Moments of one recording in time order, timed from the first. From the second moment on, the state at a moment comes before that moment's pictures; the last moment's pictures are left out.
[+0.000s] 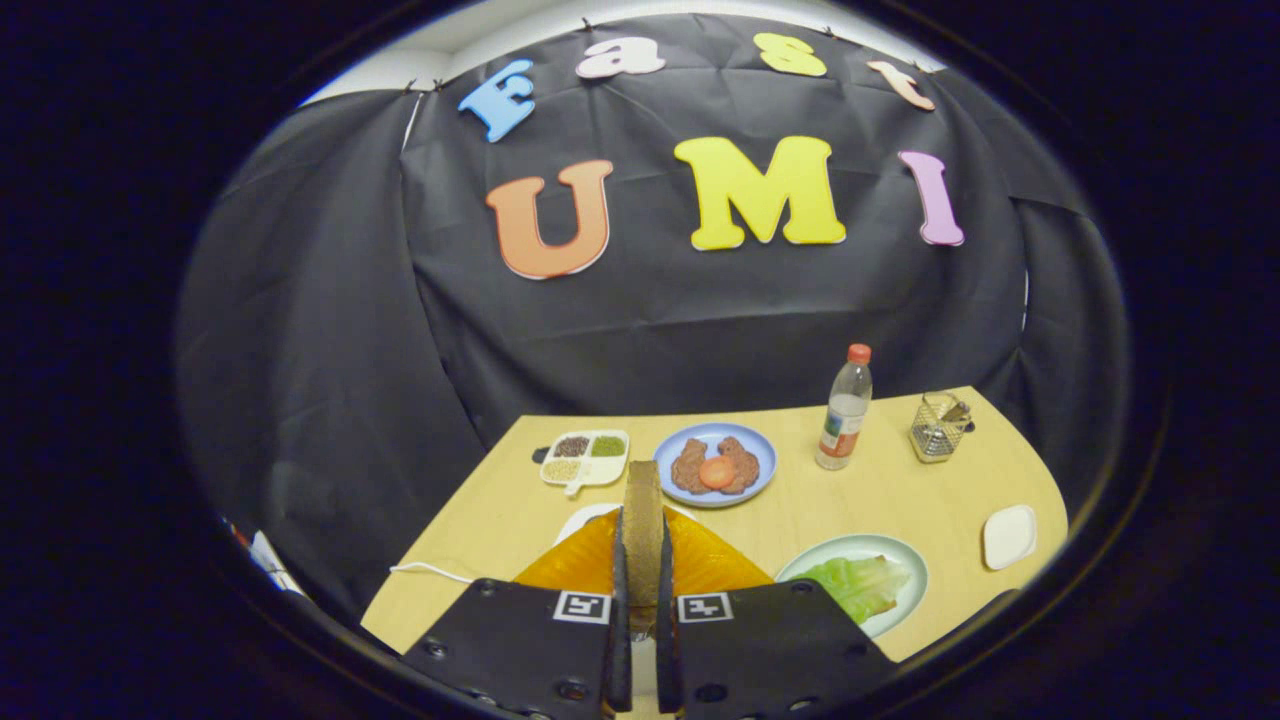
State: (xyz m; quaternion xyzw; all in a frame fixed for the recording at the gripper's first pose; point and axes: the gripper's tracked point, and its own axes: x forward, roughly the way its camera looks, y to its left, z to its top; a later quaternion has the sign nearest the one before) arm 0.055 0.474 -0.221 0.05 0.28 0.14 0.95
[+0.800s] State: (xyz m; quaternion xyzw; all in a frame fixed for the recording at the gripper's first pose) arm 0.076 0.315 -0.261 0.05 0.29 0.09 0.95
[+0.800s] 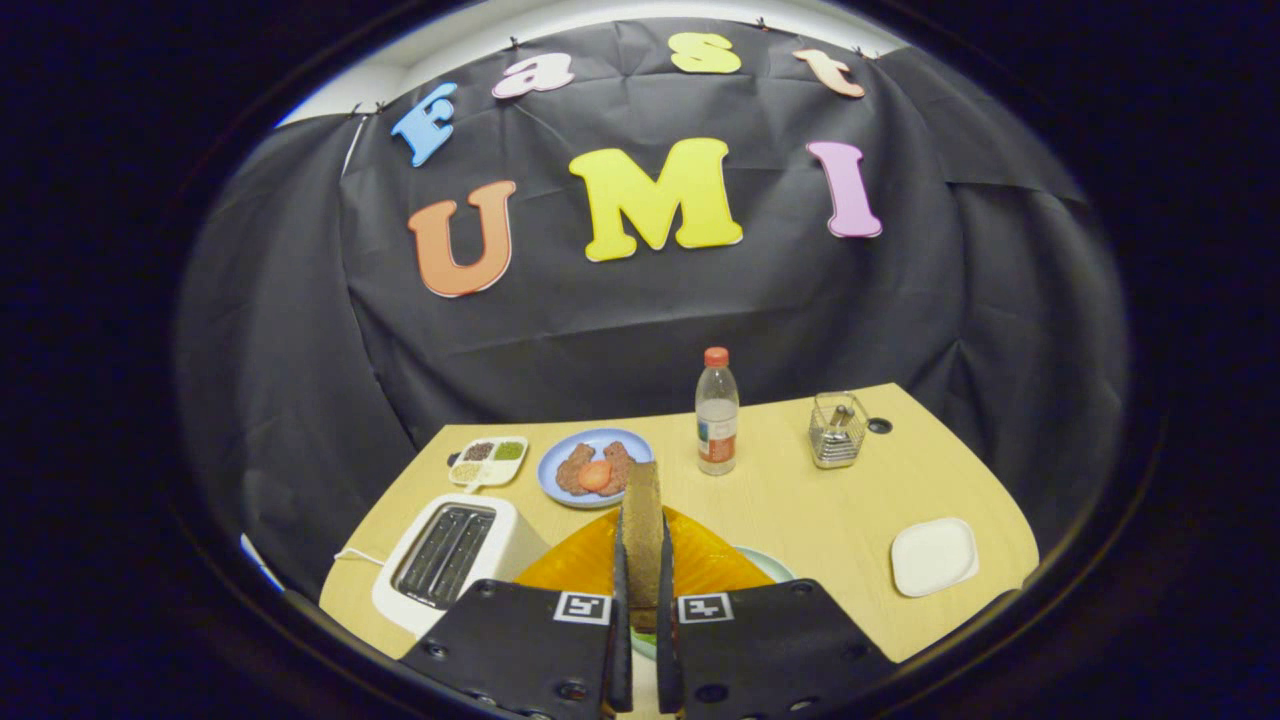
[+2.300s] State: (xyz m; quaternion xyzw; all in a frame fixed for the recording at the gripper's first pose) arm 0.100 0.227 -0.337 0.02 0.31 0.08 0.95
